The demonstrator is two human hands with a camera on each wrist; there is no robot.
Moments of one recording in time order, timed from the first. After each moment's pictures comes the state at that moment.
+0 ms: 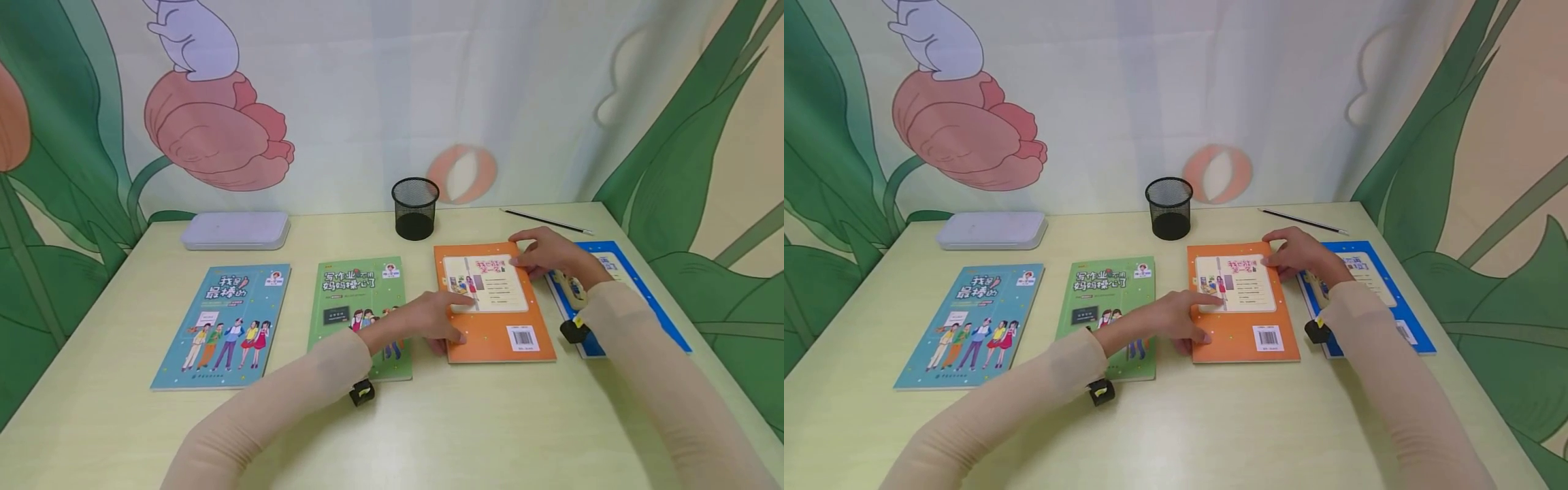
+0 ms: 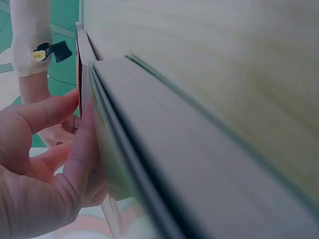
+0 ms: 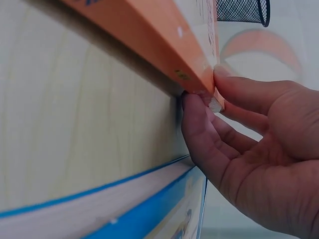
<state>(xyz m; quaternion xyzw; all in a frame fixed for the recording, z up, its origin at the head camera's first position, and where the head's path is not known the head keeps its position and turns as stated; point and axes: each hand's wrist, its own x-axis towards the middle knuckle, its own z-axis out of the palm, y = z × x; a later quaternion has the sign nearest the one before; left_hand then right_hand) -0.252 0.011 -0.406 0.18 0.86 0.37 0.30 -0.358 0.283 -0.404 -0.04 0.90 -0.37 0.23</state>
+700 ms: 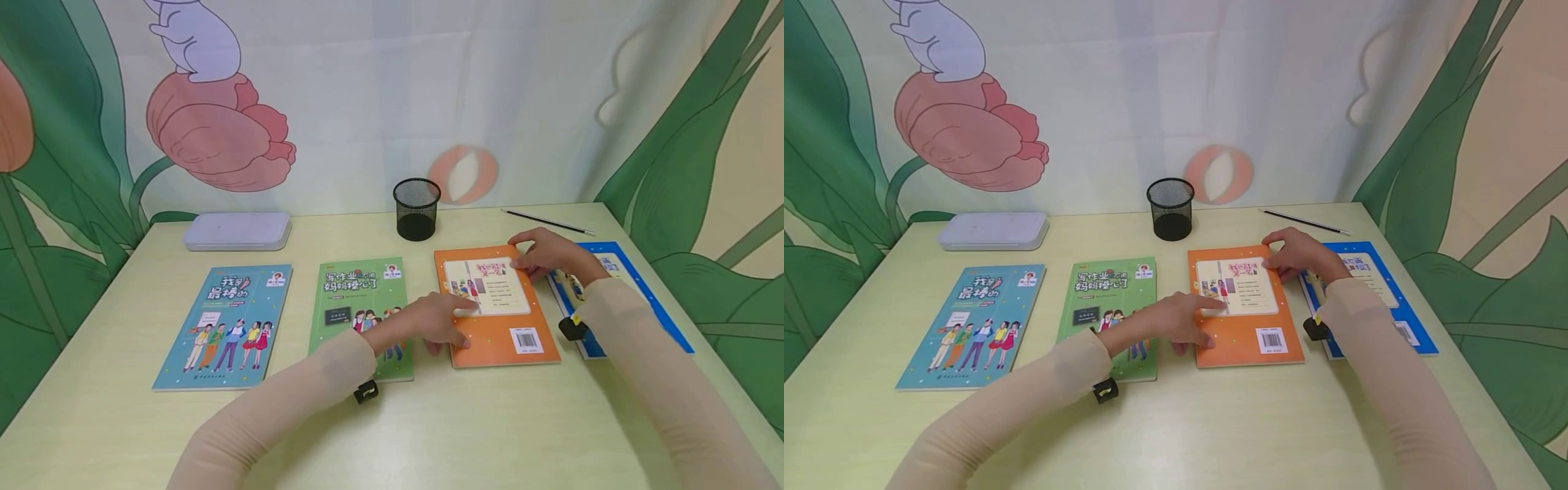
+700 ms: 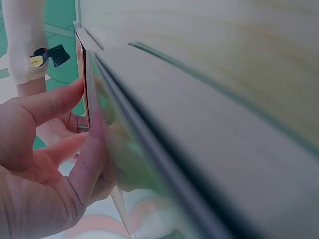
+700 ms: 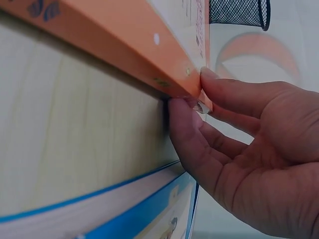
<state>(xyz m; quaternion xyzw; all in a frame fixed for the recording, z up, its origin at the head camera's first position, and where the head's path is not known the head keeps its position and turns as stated) -0.251 0.017 -0.401 0.20 0.90 0.27 0.29 -0.363 0.279 -0.401 -0.04 0.91 -0.33 0.26</state>
